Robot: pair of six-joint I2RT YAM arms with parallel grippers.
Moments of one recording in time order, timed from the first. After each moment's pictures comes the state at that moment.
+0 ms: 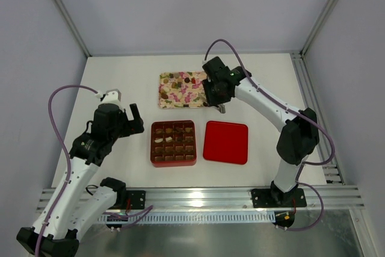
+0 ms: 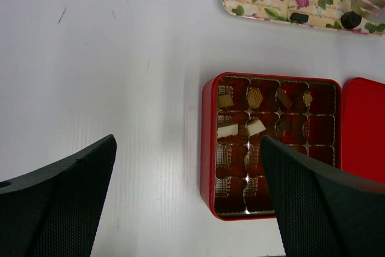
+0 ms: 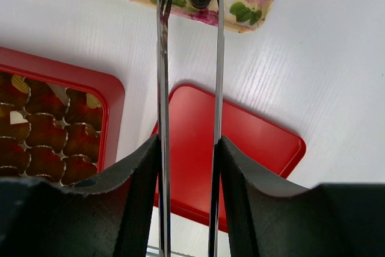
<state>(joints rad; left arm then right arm) -0.33 0.75 0.86 -0.75 -0.20 -0.40 0.63 1.78 1.63 -0.92 0.15 0.31</state>
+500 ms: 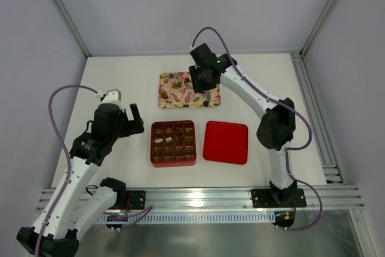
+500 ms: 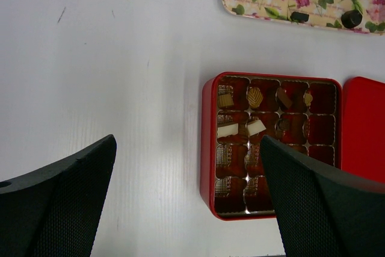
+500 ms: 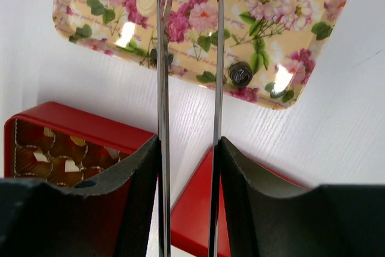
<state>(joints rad) -0.33 0.76 0.86 -0.75 -0.20 -0.40 0.64 2.03 2.00 -0.95 0.08 0.31</state>
